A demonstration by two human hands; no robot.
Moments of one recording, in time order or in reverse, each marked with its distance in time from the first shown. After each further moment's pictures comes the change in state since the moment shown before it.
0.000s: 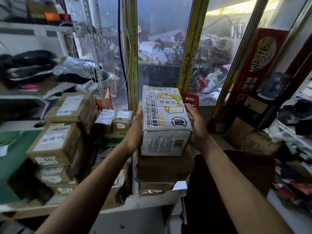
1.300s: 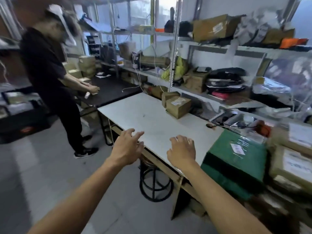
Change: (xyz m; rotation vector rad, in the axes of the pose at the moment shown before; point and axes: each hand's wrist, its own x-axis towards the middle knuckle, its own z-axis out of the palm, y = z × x) left_hand -0.478 -0.004 -0.564 1.313 0.758 -0.667; right_hand -0.121 0.333 0.660 -1.703 -0.753 -0.511
